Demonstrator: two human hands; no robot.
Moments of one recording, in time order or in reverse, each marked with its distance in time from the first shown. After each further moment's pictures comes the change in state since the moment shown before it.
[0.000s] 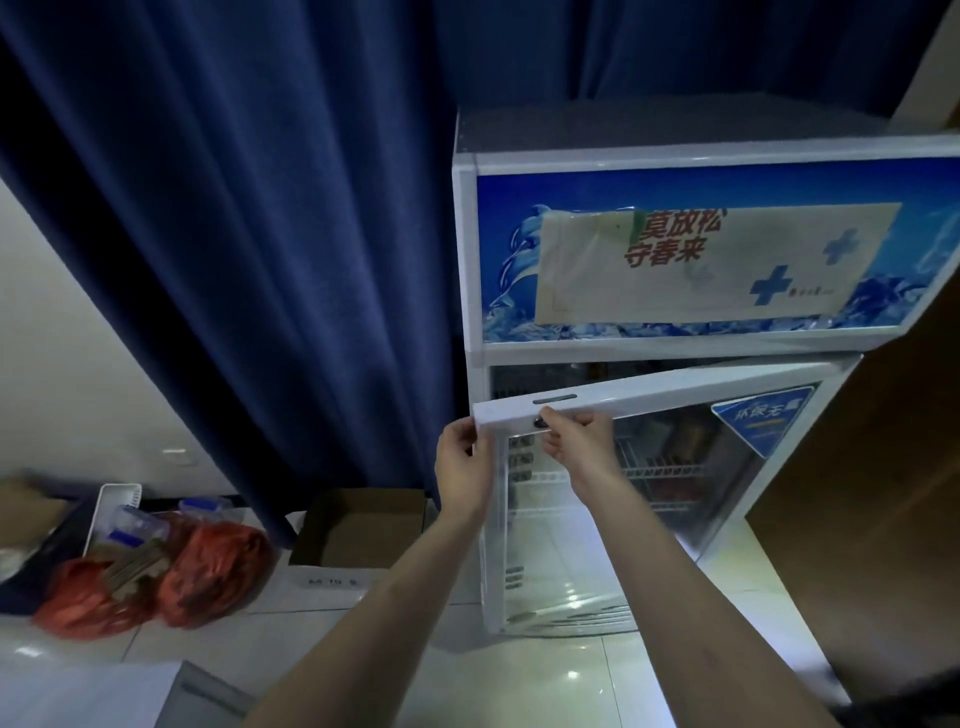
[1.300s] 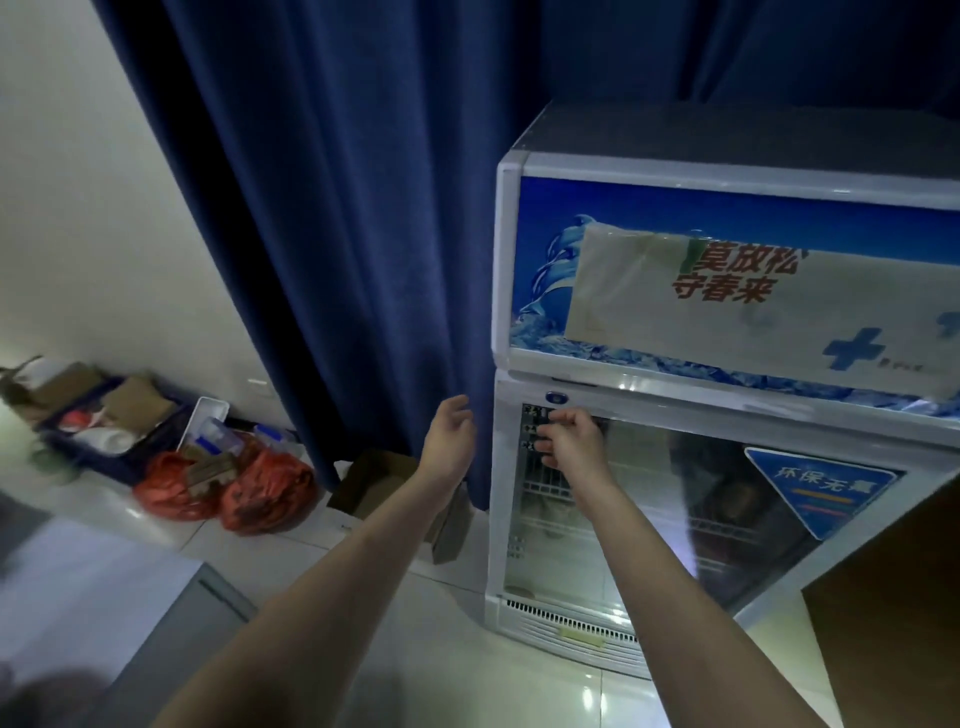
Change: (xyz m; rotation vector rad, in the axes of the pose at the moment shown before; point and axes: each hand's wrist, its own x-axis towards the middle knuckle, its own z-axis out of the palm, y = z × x) left_hand 0.020 0.028 -0.012 0.129 0.037 -0.248; right_hand 0.027 -0.009 0.011 -0.303 -0.344 -0.031
